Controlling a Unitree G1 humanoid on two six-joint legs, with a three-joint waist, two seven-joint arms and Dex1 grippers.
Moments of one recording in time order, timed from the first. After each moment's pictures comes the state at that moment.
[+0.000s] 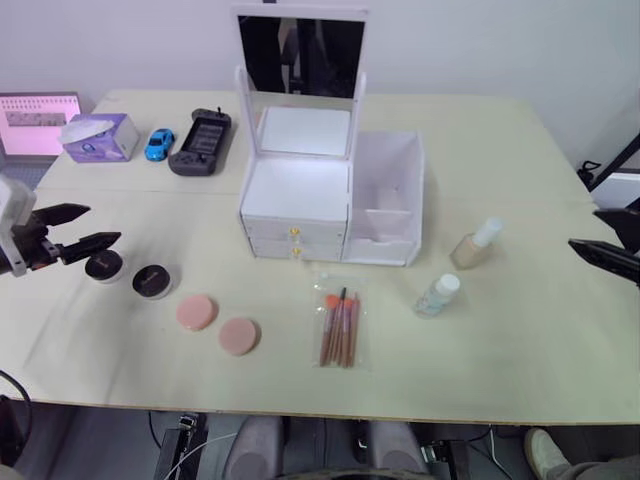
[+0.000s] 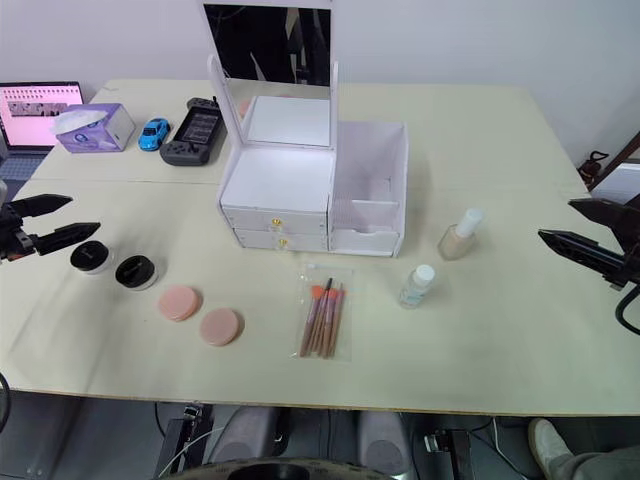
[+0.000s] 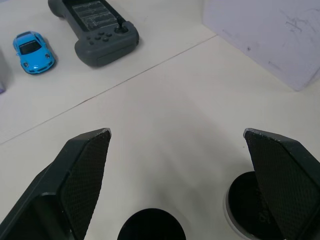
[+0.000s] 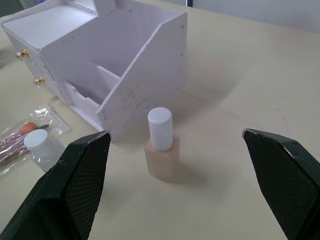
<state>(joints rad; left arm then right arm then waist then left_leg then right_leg) -0.48 1.05 0.31 0.73 -0.35 0.12 -1.29 -0.04 -1.08 -0.72 0.09 0.66 0.56 1.24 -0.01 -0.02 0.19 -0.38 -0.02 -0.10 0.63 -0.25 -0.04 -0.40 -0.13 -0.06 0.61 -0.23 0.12</state>
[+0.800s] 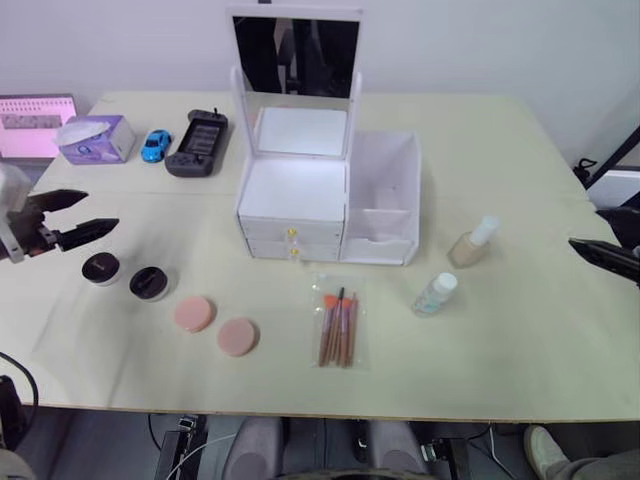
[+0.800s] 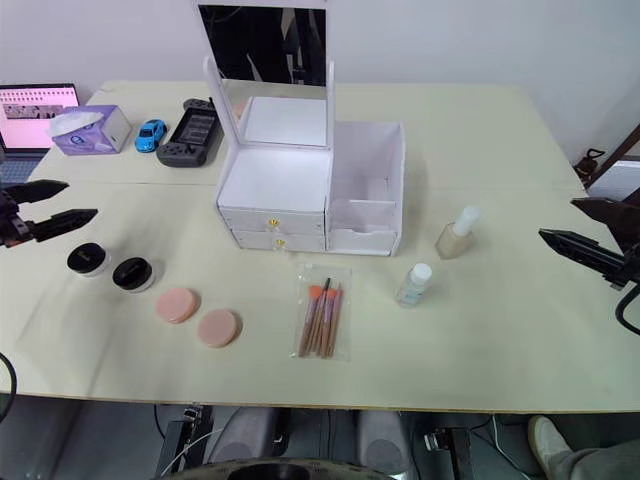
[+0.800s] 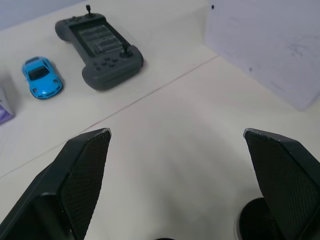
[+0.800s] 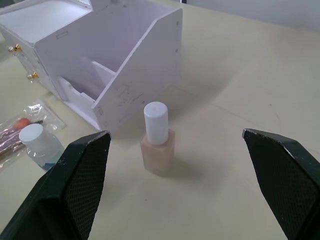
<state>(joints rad) -0.62 1.05 0.28 0.80 -0.33 0.13 -1.34 -0.01 -1.08 -0.74 0.06 0.65 0.57 1.22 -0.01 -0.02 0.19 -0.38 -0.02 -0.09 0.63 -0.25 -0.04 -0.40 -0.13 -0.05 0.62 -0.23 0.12</state>
